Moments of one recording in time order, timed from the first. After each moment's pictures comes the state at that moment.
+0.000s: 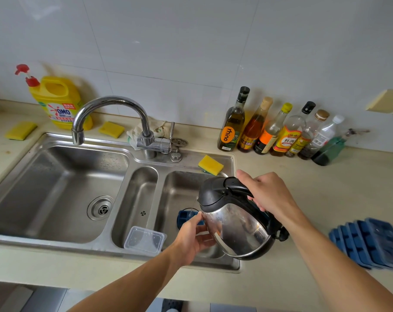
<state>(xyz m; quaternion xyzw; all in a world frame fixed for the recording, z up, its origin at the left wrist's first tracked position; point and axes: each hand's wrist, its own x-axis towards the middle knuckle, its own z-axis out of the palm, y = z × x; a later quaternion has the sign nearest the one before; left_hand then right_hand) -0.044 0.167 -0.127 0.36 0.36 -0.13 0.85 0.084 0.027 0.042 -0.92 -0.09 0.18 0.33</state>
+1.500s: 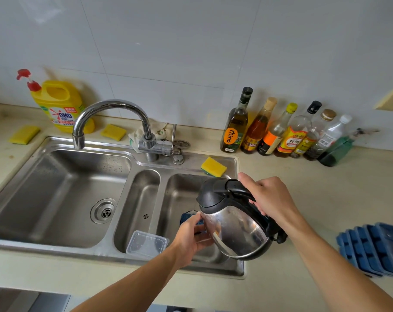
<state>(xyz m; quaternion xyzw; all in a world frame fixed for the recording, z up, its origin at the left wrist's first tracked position) -0.037 0.180 -0.129 0.39 0.37 -0.11 0.83 0.091 0.028 0.029 -0.91 -0.09 0.17 0.38</state>
